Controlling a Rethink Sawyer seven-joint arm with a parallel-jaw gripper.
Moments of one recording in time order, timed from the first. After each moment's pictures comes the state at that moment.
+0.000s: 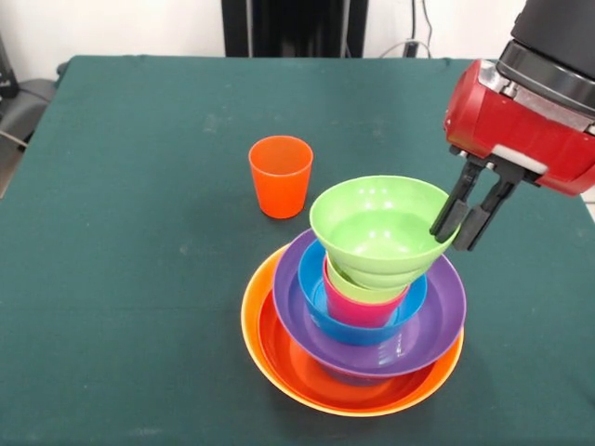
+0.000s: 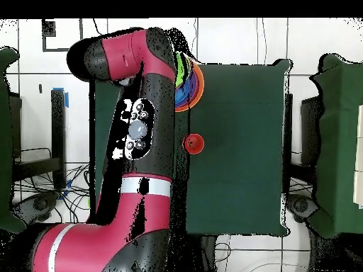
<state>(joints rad) 0.12 -0.22 -0.31 0.61 -0.11 0.96 2.15</state>
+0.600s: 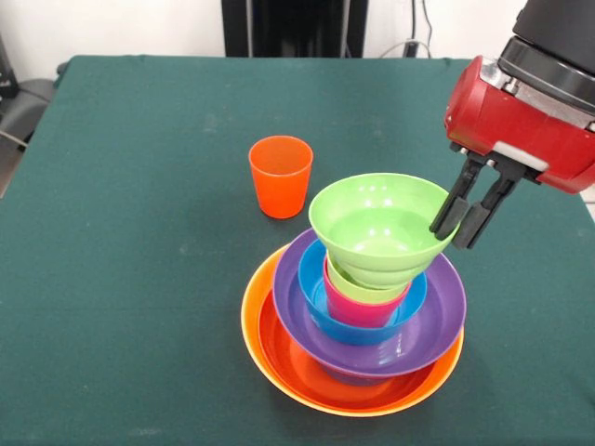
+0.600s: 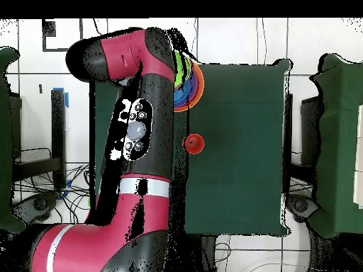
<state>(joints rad) 0.12 -0.22 -0.32 0.61 -0.10 0.96 2.15</state>
